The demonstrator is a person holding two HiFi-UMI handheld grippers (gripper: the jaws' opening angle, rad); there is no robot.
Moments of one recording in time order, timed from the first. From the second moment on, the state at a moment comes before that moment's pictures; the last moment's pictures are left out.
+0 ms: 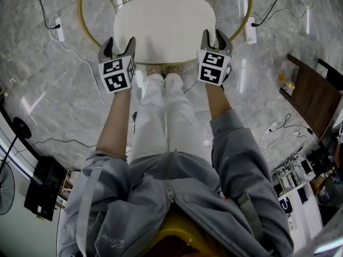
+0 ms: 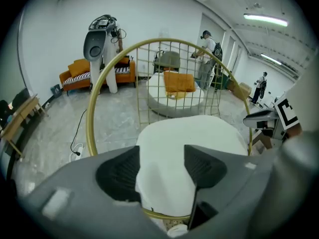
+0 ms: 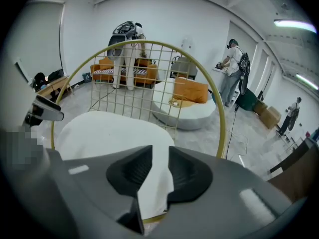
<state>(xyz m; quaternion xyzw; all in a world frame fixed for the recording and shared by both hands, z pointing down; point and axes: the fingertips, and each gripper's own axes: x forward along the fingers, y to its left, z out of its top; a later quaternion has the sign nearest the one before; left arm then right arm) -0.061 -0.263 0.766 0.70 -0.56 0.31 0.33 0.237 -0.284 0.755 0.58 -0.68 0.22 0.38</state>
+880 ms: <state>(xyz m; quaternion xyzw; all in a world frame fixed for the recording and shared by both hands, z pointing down) 0.001 -0.244 0.444 0.82 -0.54 0.14 0.15 0.194 -0.256 0.457 0.60 -0.77 0.11 0.20</state>
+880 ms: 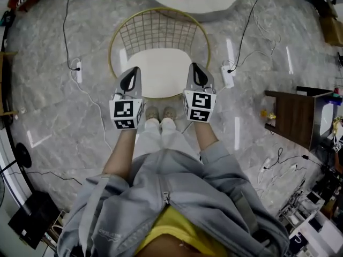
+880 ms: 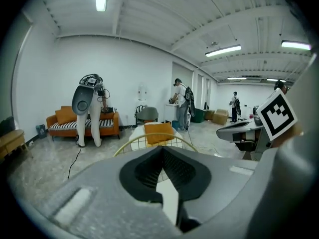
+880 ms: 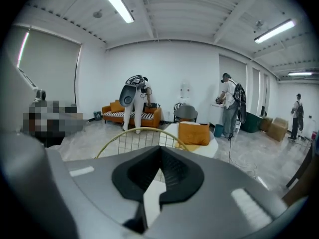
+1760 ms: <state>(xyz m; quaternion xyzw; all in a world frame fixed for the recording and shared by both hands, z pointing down) 0.025 -0.233 0.198 0.83 -0.55 0.01 0.00 0.191 -0.236 0.208 0.59 -0.81 -0.02 0.05</state>
